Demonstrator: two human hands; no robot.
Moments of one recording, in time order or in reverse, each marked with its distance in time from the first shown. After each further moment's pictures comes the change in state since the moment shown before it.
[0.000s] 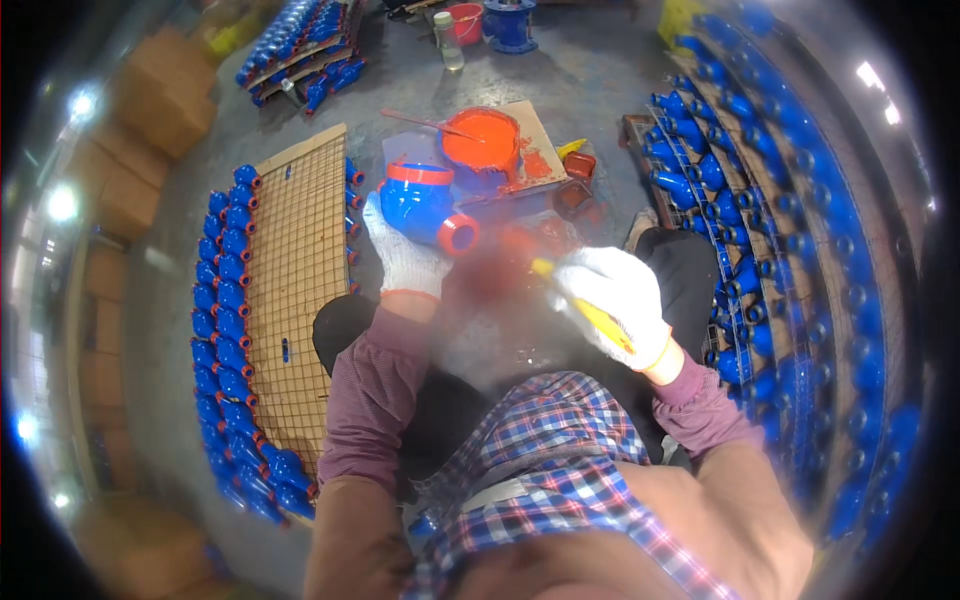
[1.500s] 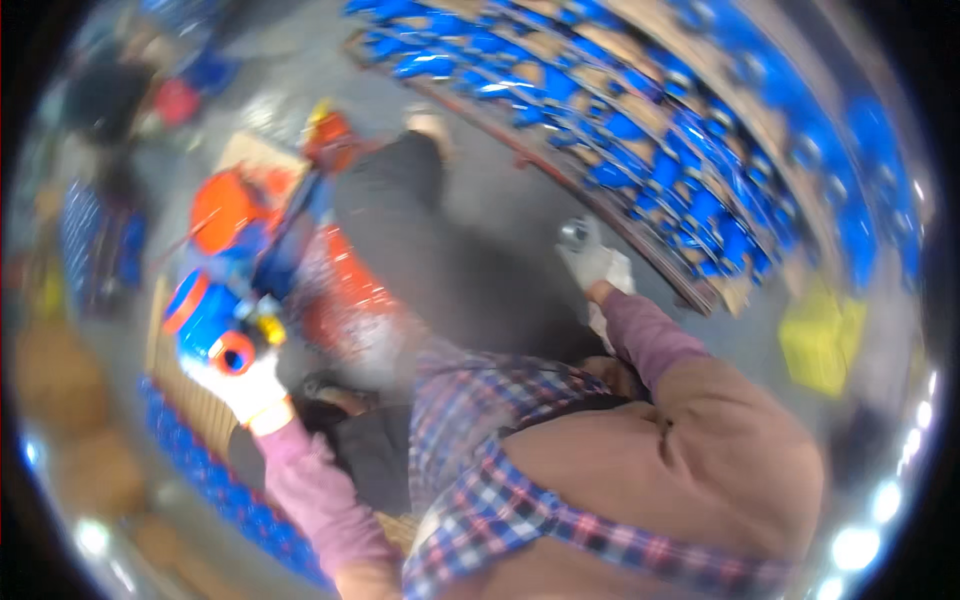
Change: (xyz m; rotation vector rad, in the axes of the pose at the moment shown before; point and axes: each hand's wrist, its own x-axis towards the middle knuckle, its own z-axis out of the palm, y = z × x) left_hand -0.034 -0.031 0.024 1.448 -0.495 0.609; right_hand -0.429 0.000 -0.006 -0.479 0.037 1.979
